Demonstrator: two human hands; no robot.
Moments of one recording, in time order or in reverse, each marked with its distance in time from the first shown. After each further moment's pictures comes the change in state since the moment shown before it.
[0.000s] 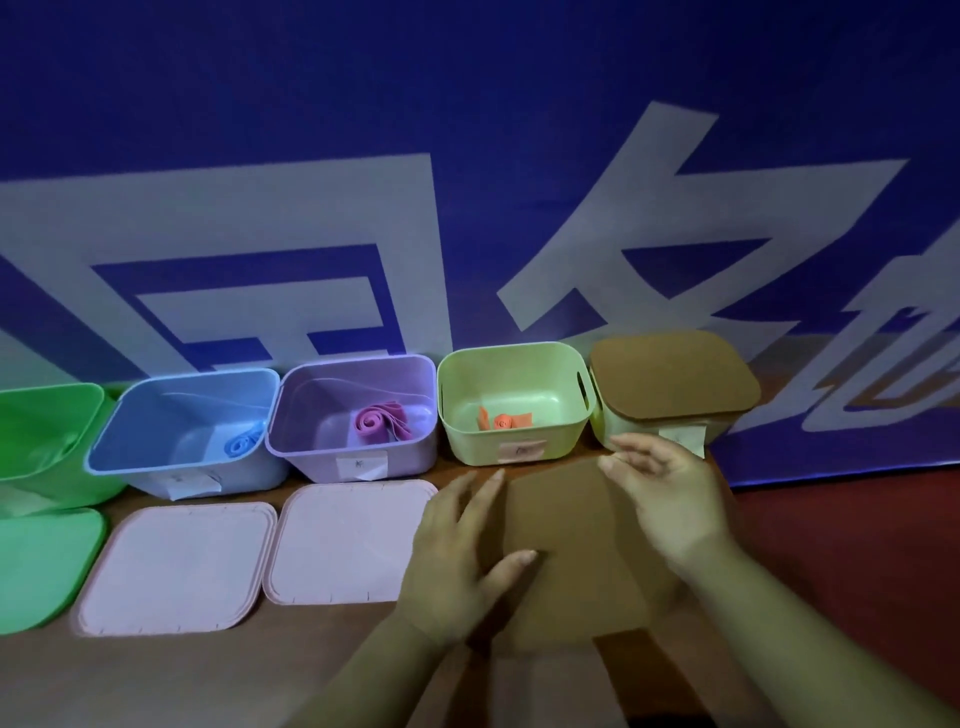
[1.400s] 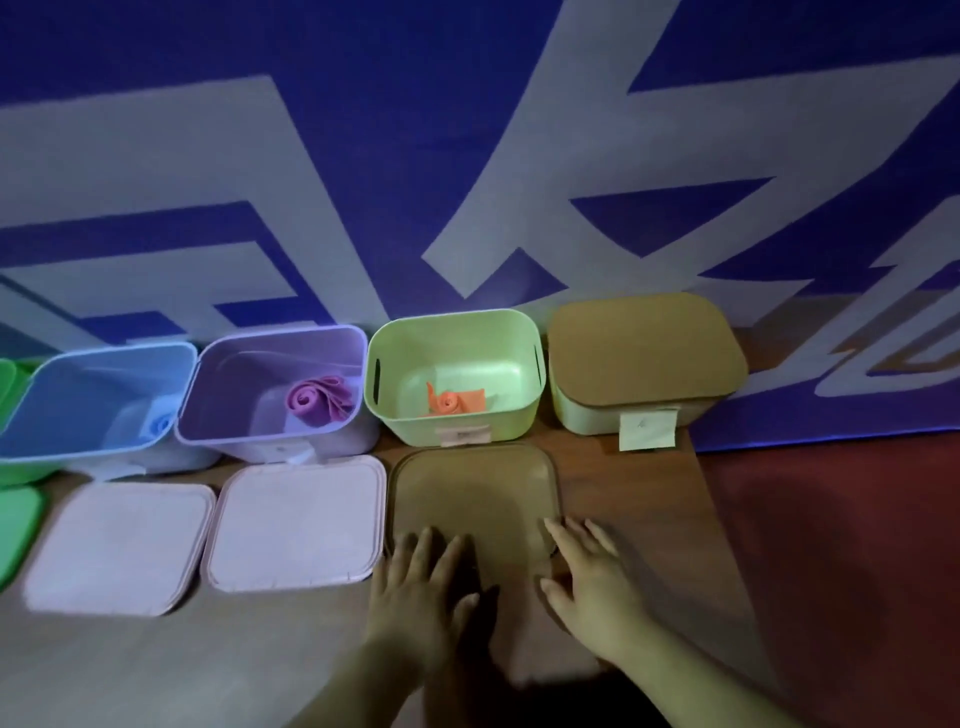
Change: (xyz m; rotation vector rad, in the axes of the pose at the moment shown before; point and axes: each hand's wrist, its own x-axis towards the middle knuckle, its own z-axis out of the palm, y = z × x) left_hand -0.015 -0.014 0.120 0.474 -0.565 -0.424; right_hand 0.026 0.176 -0.061 -1.067 -0.580 0.003
